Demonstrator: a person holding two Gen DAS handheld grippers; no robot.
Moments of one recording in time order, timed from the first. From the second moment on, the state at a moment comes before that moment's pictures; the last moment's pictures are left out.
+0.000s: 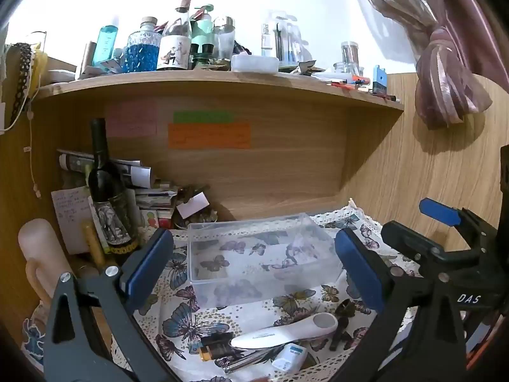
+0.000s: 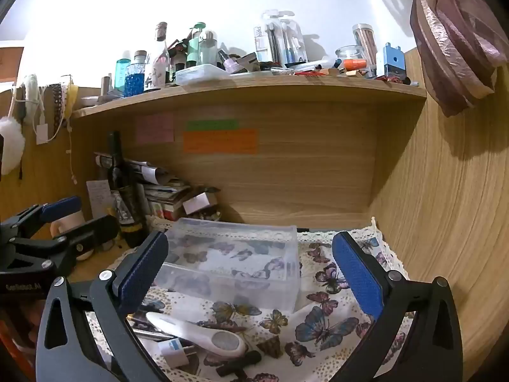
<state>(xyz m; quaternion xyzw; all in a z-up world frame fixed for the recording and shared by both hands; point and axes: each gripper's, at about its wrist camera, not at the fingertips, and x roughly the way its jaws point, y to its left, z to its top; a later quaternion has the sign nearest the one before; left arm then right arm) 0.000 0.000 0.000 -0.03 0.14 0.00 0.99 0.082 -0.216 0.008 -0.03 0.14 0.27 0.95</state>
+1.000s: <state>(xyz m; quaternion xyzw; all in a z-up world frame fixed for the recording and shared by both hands) 0.002 -0.003 0.003 -0.03 0.13 0.00 0.99 0.087 -0.214 0.007 -0.03 0.14 0.27 0.95</state>
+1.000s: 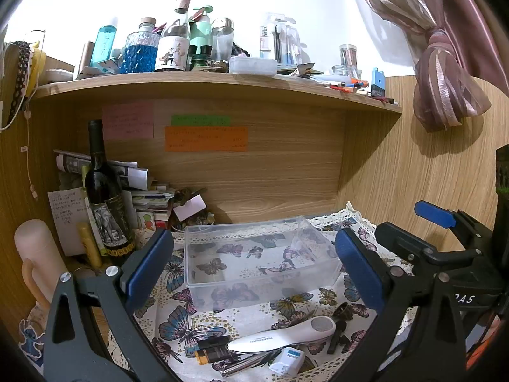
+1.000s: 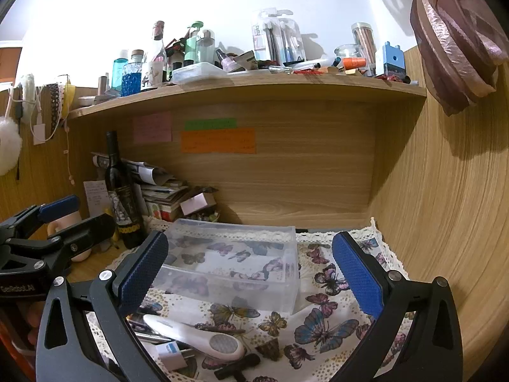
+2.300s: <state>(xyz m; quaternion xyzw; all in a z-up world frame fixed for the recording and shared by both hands) 0.004 -0.004 0.003 -0.03 0.13 0.00 0.99 0.081 -0.215 0.013 -0.03 0.13 0.27 0.95</state>
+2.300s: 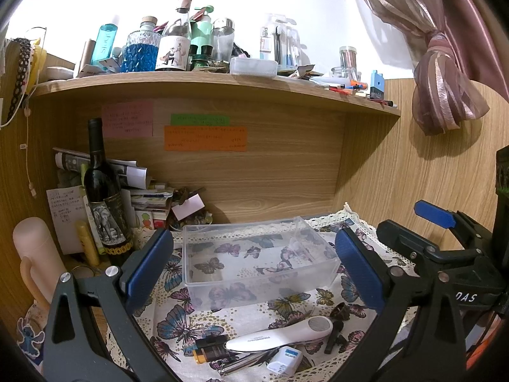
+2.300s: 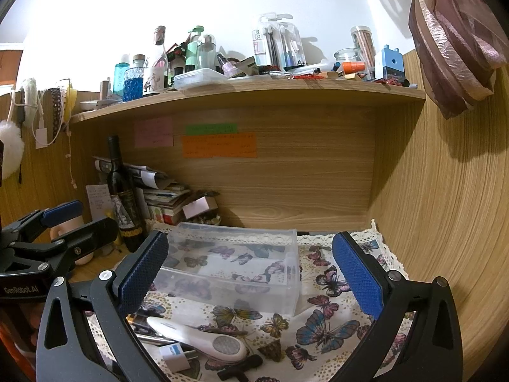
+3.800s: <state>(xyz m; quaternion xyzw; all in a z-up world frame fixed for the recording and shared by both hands) 0.030 0.051 -0.098 -0.03 0.33 0.05 0.94 0.119 -0.234 -0.069 -0.06 0.28 0.24 0.93</state>
